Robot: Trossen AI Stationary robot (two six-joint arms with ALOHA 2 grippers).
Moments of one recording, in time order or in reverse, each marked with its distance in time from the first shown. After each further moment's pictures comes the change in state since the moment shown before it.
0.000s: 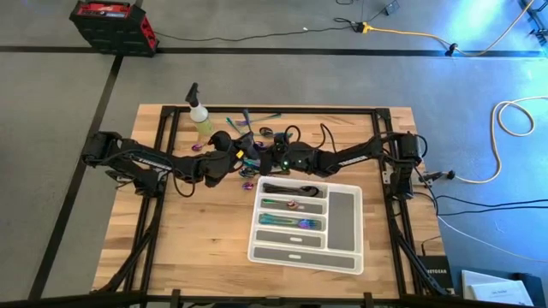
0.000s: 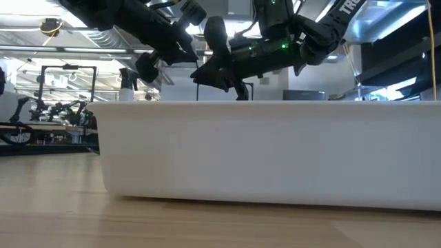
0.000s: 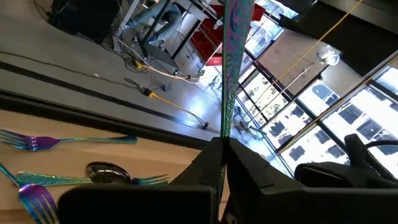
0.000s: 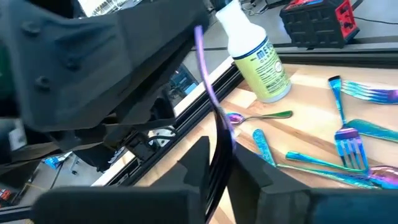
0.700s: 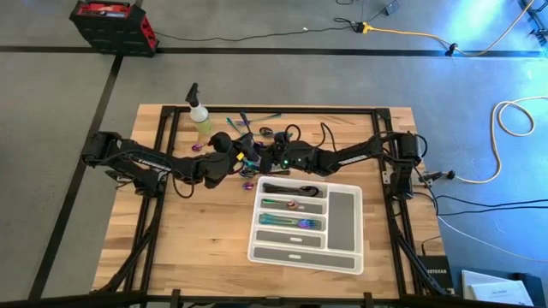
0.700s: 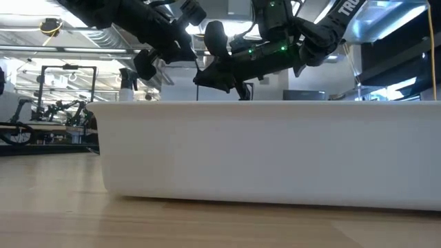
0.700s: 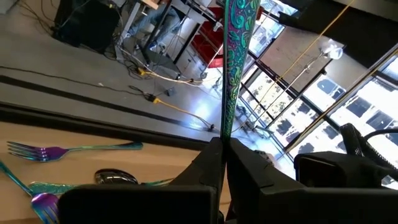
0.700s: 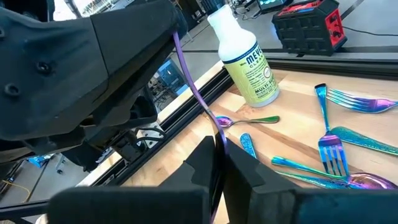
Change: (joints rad) left arm -0.015 0.000 0.000 -0.004 -0.020 0.075; right arm 0.000 0.000 -0.001 -0.004 0.008 -0.044
